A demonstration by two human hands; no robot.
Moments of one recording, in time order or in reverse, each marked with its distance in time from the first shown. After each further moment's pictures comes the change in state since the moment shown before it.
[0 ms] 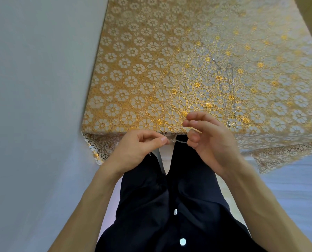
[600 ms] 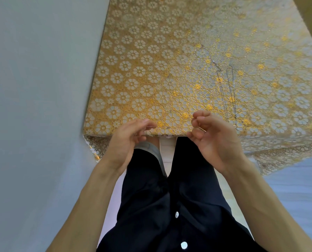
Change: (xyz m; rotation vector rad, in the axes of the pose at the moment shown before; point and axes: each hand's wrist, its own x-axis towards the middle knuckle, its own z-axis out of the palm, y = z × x) left_hand 0.010 -0.002 -0.010 -0.490 0.151 0.006; right_hand 0.008 -0.006 -0.003 0.123 0.055 -0.014
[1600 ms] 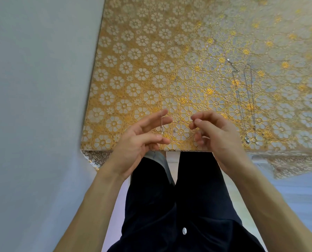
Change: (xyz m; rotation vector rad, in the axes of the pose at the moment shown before) left_hand 0.049 0.003 -0.006 -0.001 -0.173 -0.084; right_hand 0.054 0.004 0.005 -0.422 0.111 -0.039
